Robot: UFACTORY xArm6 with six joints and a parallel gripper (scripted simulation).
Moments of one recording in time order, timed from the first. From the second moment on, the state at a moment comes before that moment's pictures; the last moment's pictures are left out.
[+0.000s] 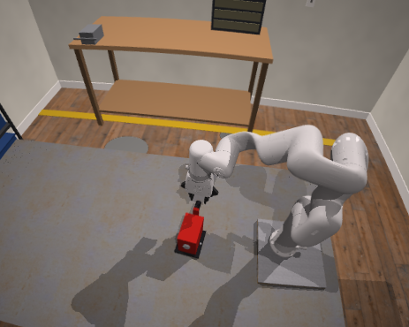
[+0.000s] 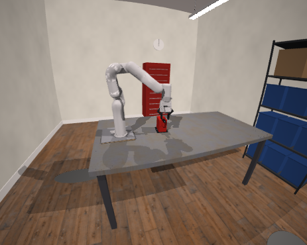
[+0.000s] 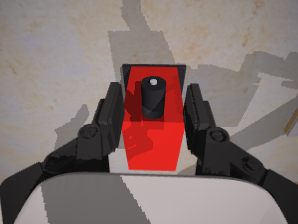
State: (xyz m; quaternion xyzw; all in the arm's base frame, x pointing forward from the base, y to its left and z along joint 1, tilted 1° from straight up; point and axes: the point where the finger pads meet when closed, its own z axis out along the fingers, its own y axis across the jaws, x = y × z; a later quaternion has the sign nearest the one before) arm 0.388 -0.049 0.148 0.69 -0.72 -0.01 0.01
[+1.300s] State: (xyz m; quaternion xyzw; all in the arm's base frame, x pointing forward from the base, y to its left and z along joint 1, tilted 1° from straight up) arm 0.389 -0.049 0.143 0.69 -0.72 -0.01 0.01
